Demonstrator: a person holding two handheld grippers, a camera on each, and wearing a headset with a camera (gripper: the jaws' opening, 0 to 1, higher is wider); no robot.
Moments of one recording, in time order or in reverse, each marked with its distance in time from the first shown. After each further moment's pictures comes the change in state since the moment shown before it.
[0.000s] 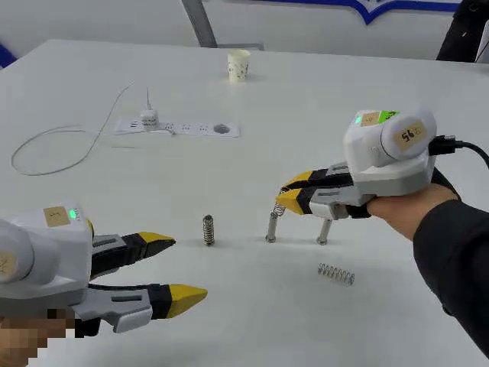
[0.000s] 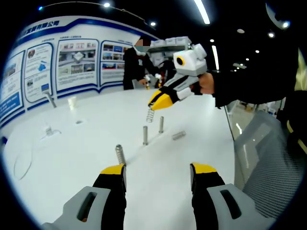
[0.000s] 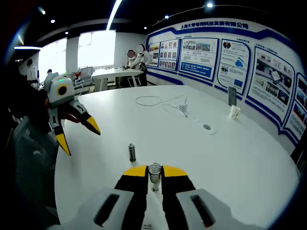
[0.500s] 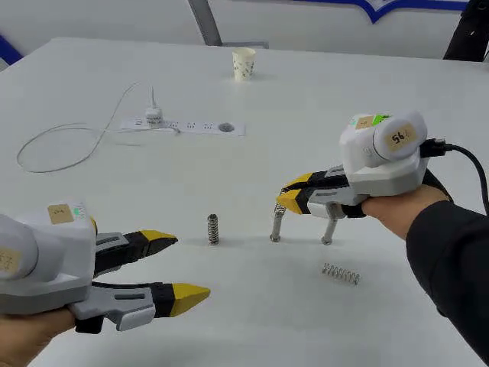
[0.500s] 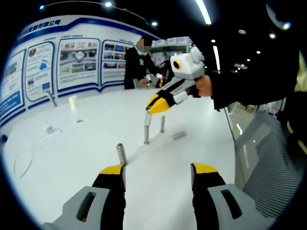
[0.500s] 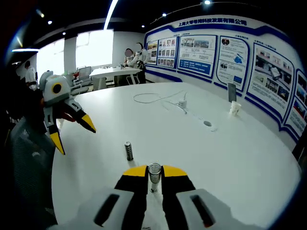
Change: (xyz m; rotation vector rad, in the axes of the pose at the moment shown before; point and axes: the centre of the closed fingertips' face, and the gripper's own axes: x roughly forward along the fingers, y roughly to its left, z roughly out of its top) left arm -0.001 0.003 -0.002 -0.010 0.001 0.005; right arm 0.012 -0.004 -0.007 0.020 0.017 0.000
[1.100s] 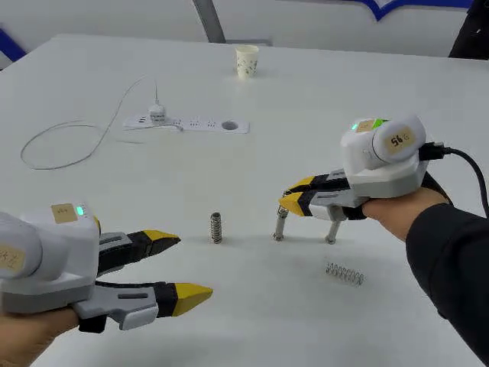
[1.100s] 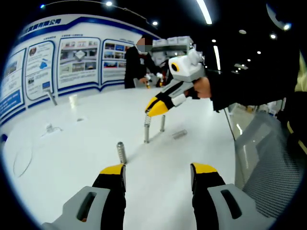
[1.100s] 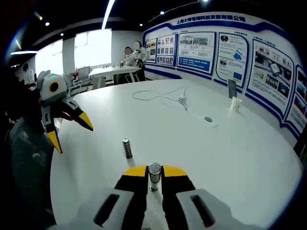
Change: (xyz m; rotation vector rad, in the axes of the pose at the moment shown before) left arm 0.000 0.001 -0.003 -0.005 0.006 0.000; right arm 0.008 -0.001 -0.009 0.021 0.016 0.006
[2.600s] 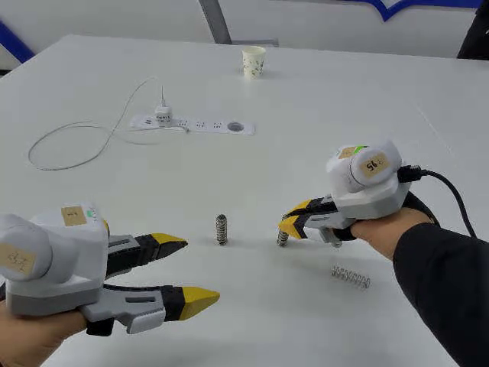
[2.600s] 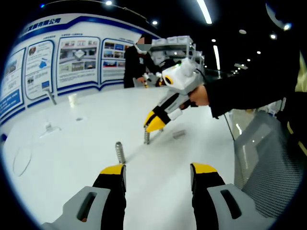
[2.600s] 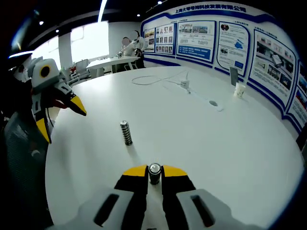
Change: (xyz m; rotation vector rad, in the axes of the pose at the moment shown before) left arm 0.002 -0.001 -0.001 -0.002 0.005 -0.006; right arm 0.024 0.007 -0.035 0.029 0.100 0.009
